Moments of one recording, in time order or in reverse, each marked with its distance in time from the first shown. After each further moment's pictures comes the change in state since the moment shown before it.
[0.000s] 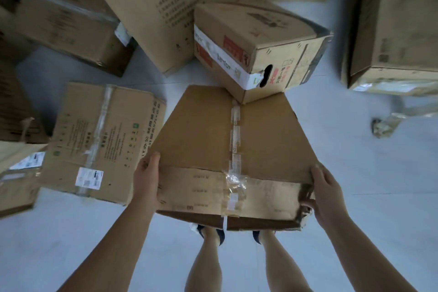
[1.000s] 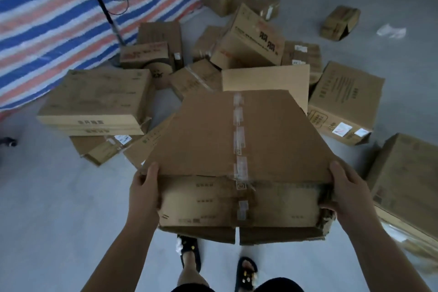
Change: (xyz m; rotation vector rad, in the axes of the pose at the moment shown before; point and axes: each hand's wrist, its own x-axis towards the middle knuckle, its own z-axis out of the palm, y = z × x) left_hand -0.359 0.045 -0.159 -0.558 0.354 0.151; right_hand -0.271 -0.184 -0.111 -0.251 -0.352 -0.643
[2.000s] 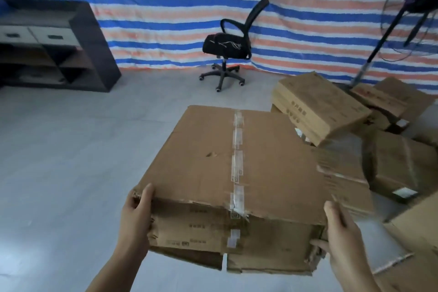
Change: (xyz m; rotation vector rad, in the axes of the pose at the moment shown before) left_hand -0.280 -0.227 -0.356 -0.617 0.919 -0.084; right_hand -0.300 0.098 0.130 -0.406 -0.898 -0.187
